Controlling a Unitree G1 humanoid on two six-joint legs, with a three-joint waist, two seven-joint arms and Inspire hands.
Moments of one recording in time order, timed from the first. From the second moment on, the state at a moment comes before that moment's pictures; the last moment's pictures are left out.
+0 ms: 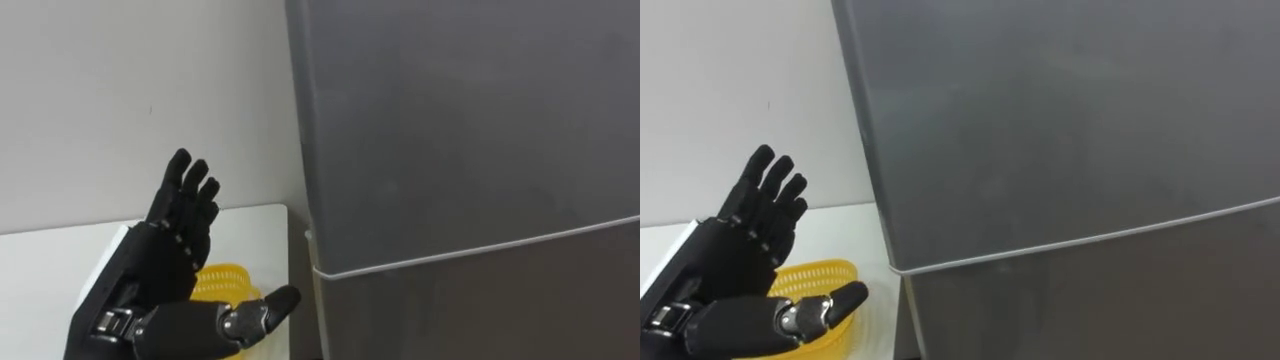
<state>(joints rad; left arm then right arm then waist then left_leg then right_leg) 0.10 0.23 0.08 -0.52 -0.42 0.06 -0.19 0.13 -0.23 -0.04 1.35 -0.40 0.13 0.16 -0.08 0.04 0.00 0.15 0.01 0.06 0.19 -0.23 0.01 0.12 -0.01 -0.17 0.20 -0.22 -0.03</state>
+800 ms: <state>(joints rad) 0.04 0.23 -0.01 -0.52 -0.42 0.07 -0.38 0.08 -0.23 -0.02 1.35 -0.40 0.12 0.17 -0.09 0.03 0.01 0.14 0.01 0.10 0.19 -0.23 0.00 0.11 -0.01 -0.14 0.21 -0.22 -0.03</state>
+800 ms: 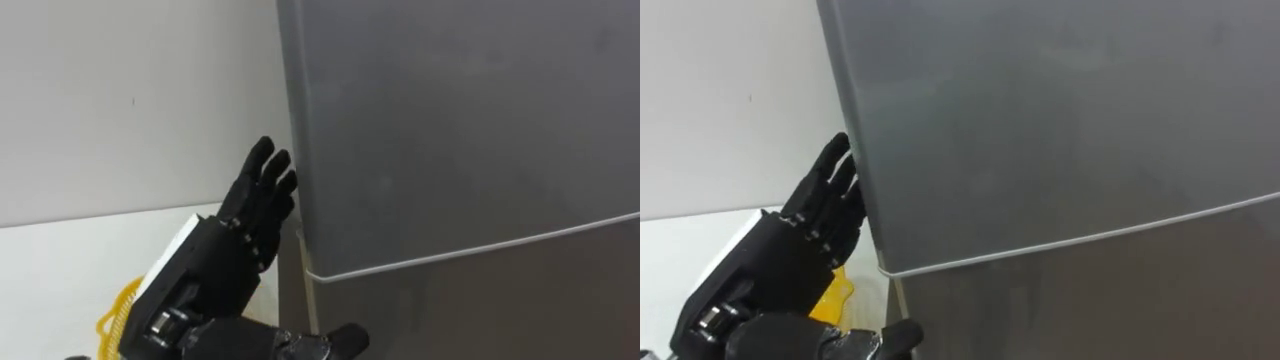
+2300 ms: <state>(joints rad) 0.04 0.26 -0.07 -0.52 -0.48 0.07 -0.45 0.08 -0.24 0.06 1.35 -0.40 0.12 0.16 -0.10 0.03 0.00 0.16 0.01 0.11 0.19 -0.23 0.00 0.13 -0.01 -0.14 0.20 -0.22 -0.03</state>
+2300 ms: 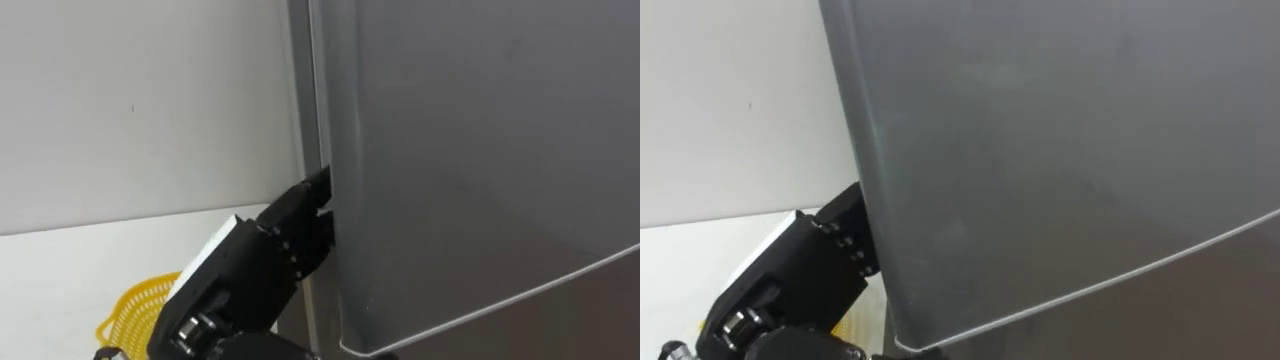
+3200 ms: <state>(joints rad) 0.03 0.26 -0.11 -0.57 -0.52 0.07 -0.49 0.08 -0.24 0.06 1.36 -0.39 0.12 0.16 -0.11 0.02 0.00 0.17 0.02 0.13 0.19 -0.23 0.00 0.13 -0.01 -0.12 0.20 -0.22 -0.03</state>
